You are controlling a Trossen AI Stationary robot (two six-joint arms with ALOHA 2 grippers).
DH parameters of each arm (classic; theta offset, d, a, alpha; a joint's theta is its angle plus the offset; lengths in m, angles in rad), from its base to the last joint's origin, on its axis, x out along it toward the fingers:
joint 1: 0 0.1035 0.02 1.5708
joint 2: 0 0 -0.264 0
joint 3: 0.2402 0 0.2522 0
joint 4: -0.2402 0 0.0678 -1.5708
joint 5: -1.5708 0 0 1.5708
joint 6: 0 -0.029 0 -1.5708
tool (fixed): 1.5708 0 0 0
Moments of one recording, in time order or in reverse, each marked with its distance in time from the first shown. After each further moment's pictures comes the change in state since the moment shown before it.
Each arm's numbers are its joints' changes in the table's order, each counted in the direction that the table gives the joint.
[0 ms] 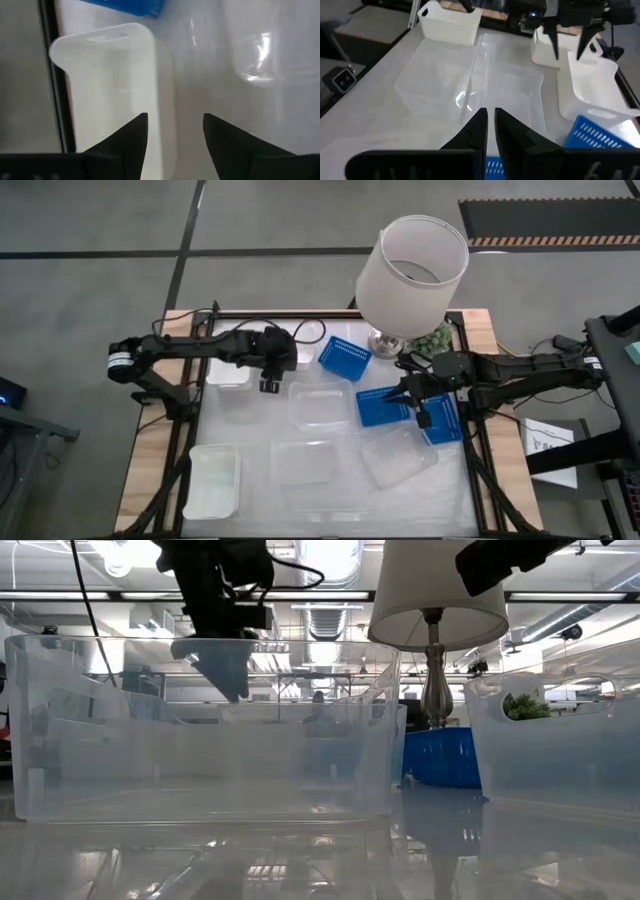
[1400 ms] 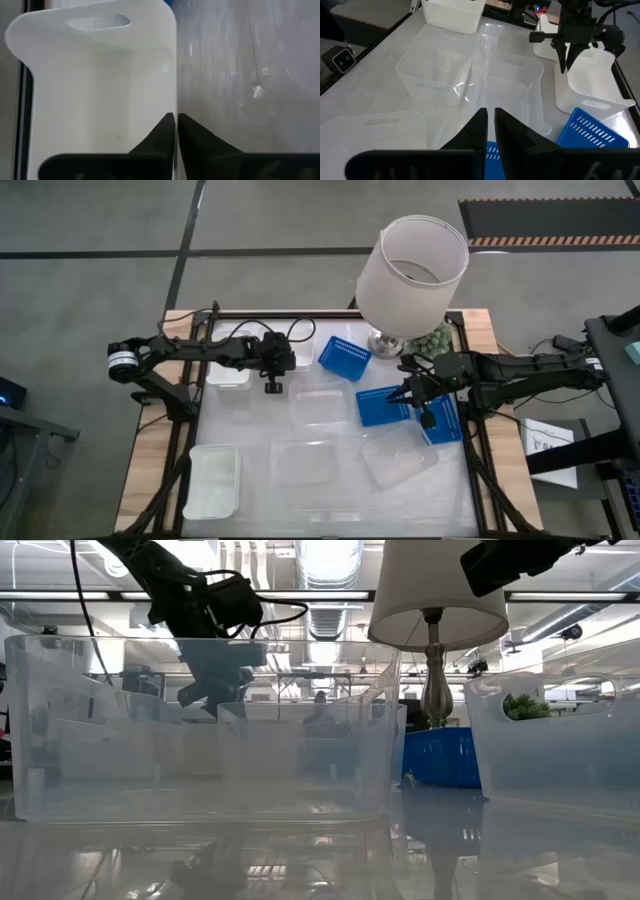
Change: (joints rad) left arm 0.088 -0.001 -0.267 0.406 -0.100 0.015; right arm 0.000 0.025 -0.001 -0.068 -0.001 0.060
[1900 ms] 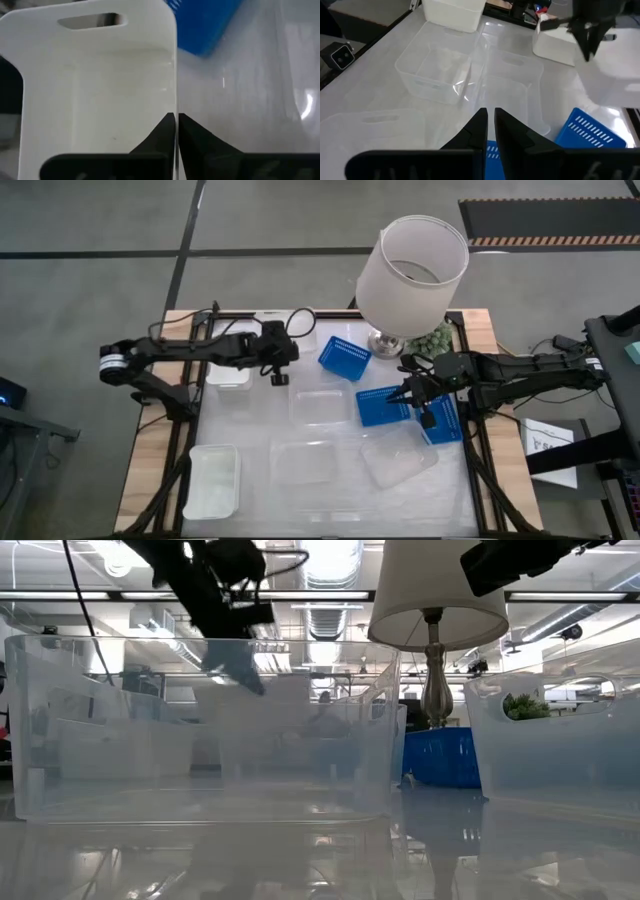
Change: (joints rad) left arm -0.068 0.075 0.125 -0.054 0.190 0.062; right arm 0.000 0.000 0.000 -0.005 -0.004 0.019
